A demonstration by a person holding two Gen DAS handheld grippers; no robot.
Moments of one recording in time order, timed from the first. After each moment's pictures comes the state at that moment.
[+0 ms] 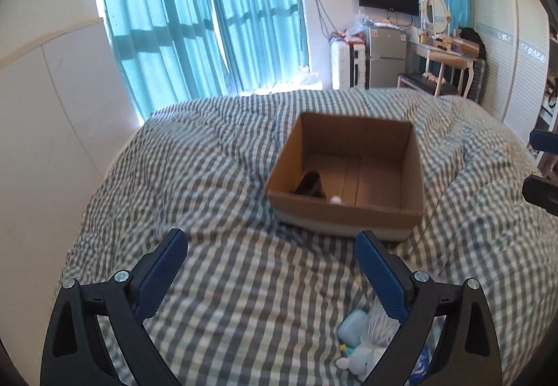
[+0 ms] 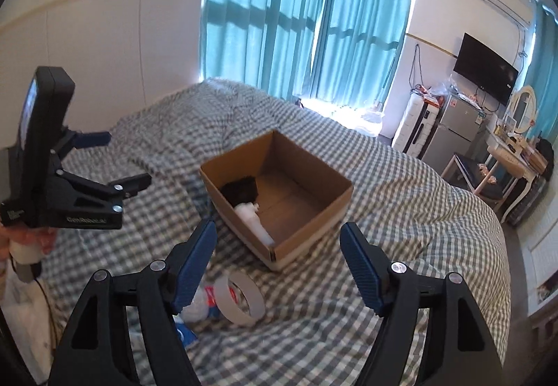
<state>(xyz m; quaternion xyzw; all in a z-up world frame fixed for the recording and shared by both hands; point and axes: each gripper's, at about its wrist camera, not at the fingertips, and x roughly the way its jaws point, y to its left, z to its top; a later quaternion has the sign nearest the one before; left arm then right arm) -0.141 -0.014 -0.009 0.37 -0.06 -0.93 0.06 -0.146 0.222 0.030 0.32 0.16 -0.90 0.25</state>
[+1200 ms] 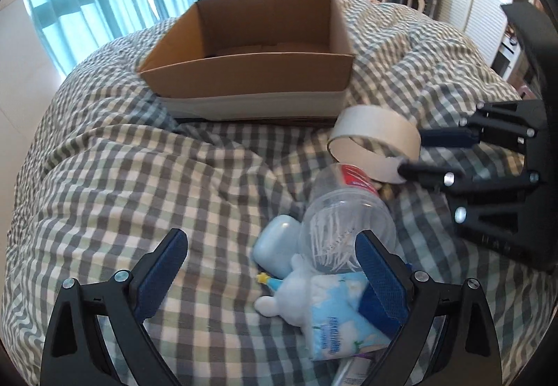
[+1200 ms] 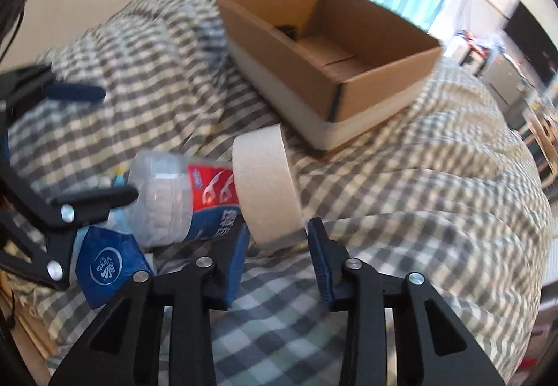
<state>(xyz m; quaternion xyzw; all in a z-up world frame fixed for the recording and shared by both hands) -0.126 0.048 -0.122 0.48 -0.08 -0.87 -0.07 -0.164 0.215 -0.130 0.44 0.22 -0.83 0.25</state>
